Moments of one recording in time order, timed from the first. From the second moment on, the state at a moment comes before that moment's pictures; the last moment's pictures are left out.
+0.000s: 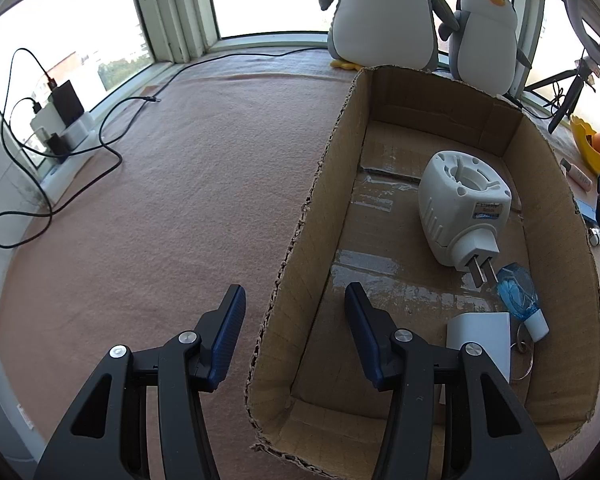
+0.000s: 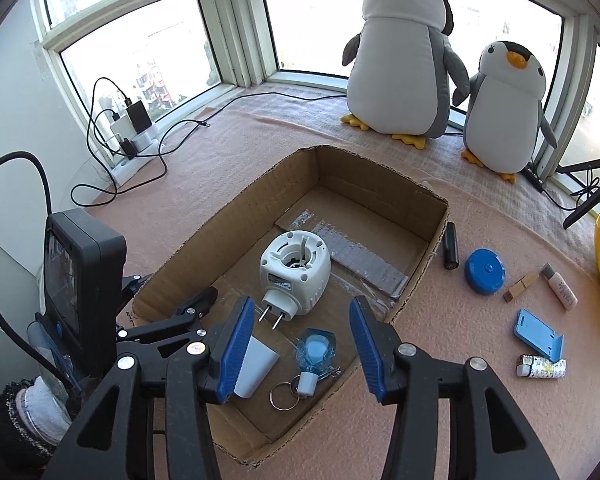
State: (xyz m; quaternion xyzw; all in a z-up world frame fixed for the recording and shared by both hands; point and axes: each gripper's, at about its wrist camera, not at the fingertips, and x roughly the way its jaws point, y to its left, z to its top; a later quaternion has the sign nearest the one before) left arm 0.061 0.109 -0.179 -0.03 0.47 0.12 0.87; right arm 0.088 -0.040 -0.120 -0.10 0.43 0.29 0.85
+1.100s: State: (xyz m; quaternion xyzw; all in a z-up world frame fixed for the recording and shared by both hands) left arm 0.064 0.110 -0.180 -0.03 0.48 0.12 0.87; right arm 0.194 -0.141 -0.156 -0.13 0.44 0.22 0.86
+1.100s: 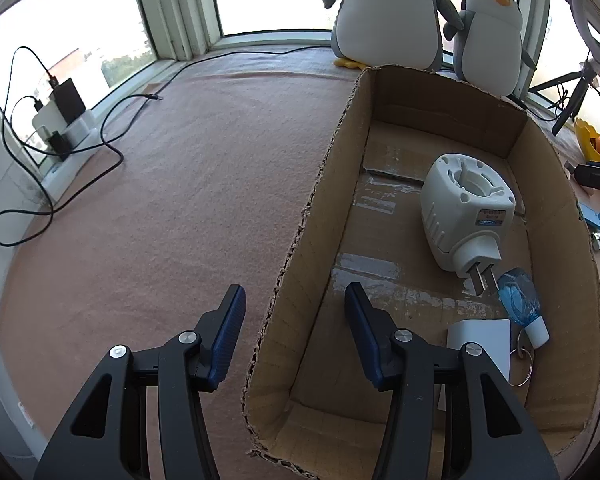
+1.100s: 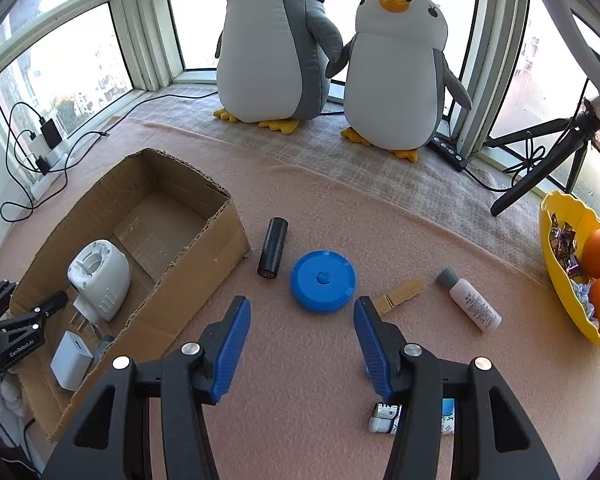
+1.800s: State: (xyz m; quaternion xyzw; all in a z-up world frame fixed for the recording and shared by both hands) left arm 0.065 0.110 -0.180 -0.04 0.48 0.12 0.87; right arm 0.241 -0.124 -0.198 -0.18 0.49 0.24 0.82
